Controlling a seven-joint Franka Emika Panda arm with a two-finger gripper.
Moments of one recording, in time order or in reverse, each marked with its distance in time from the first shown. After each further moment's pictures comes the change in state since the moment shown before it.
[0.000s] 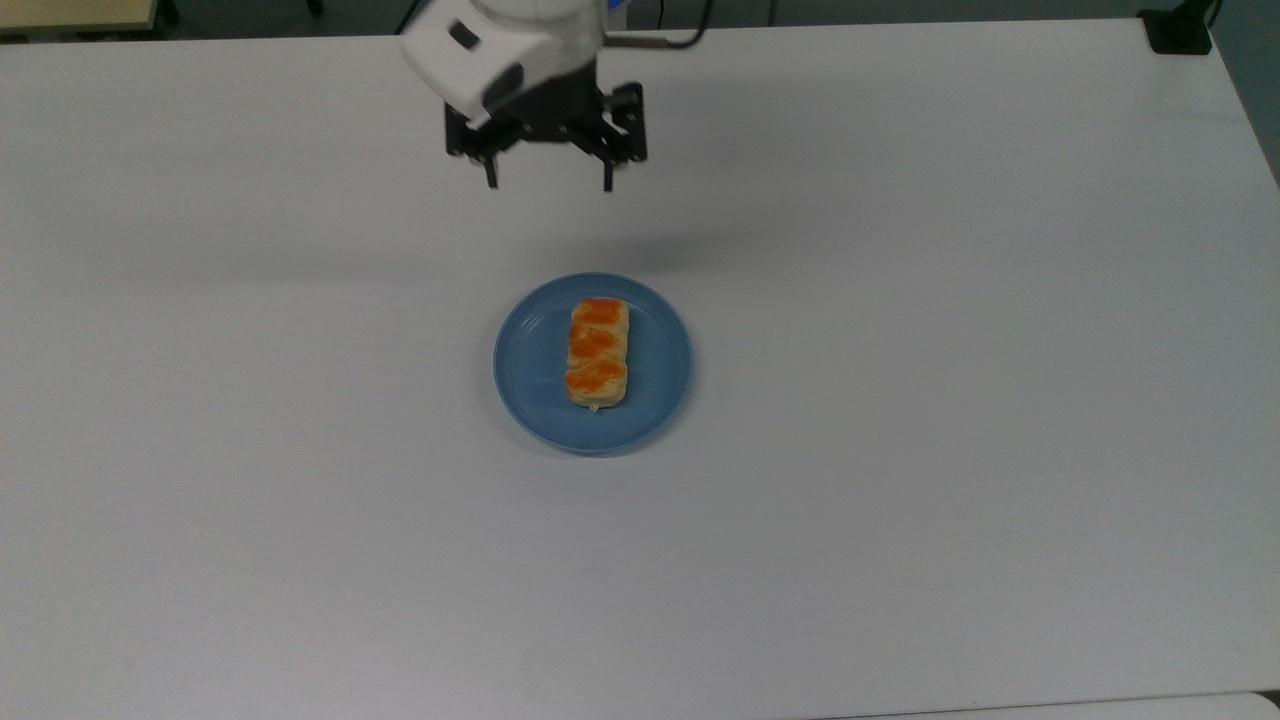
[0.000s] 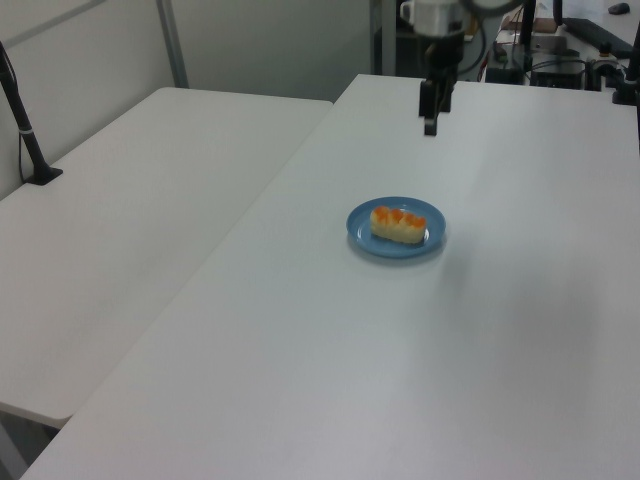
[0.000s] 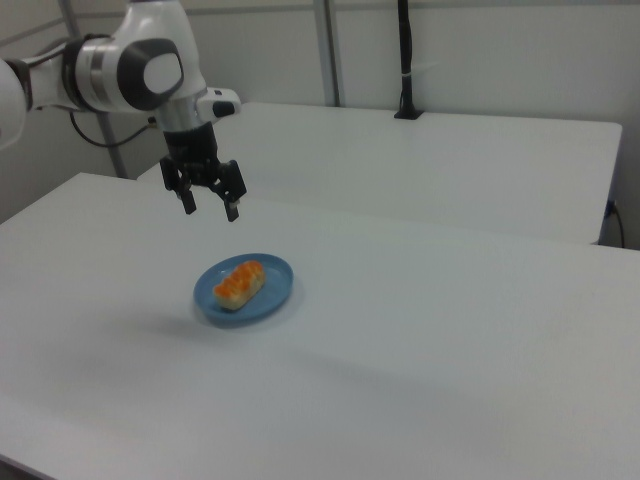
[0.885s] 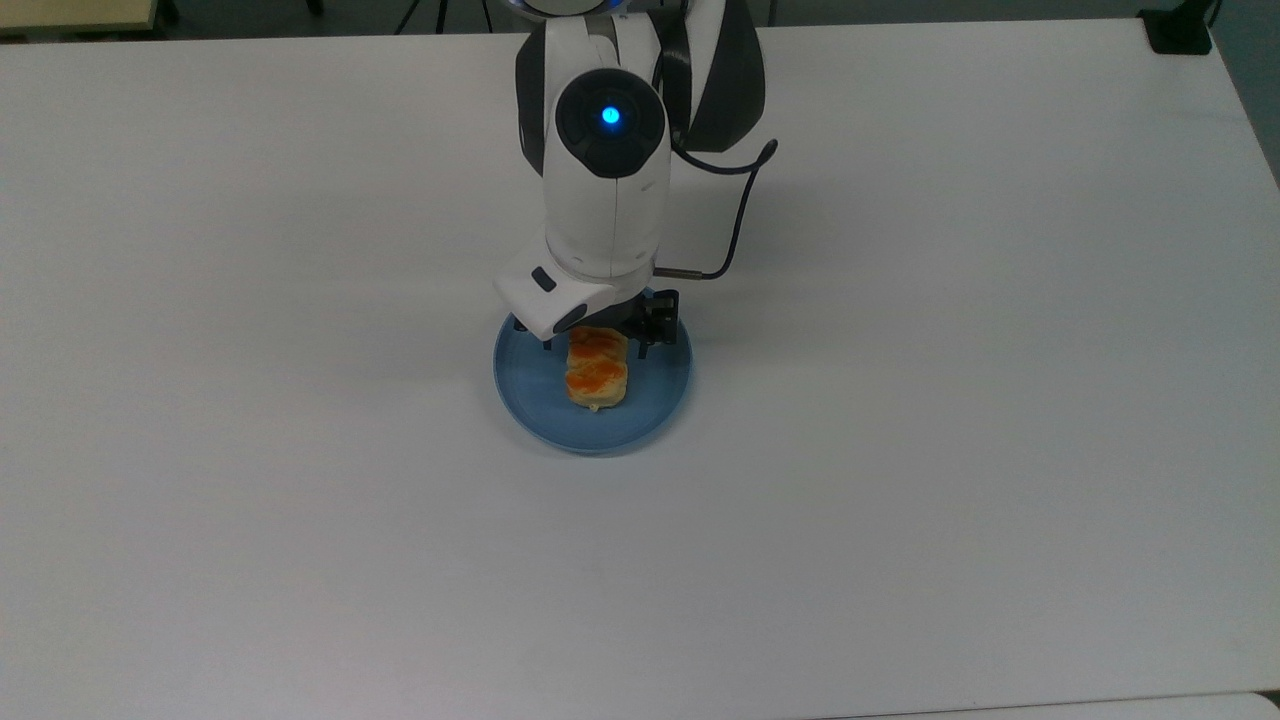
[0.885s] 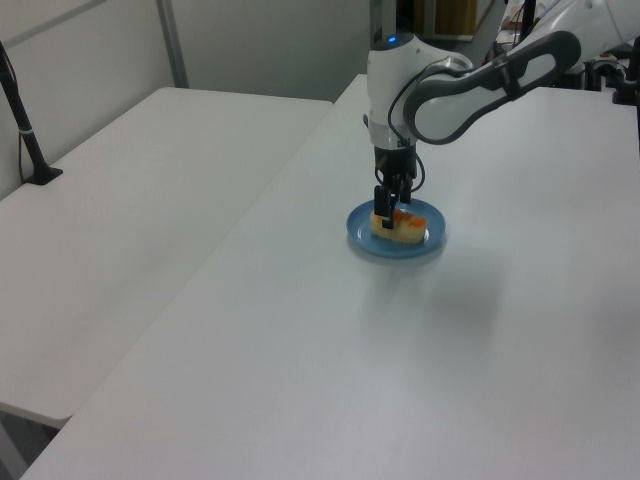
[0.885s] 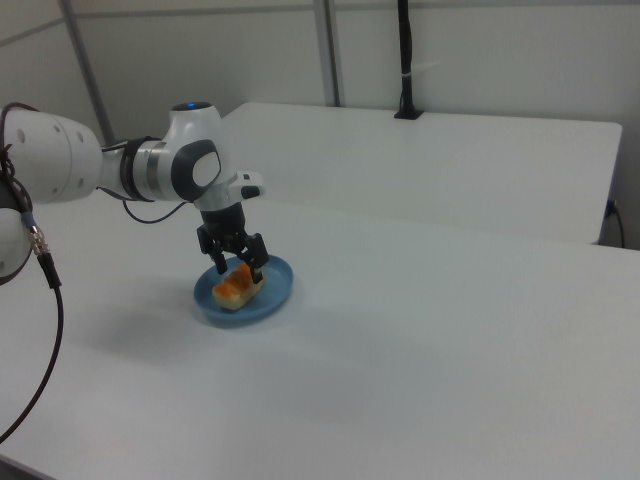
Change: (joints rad) arm 0.035 0.302 0.001 -0.007 -0.019 0.300 0.132
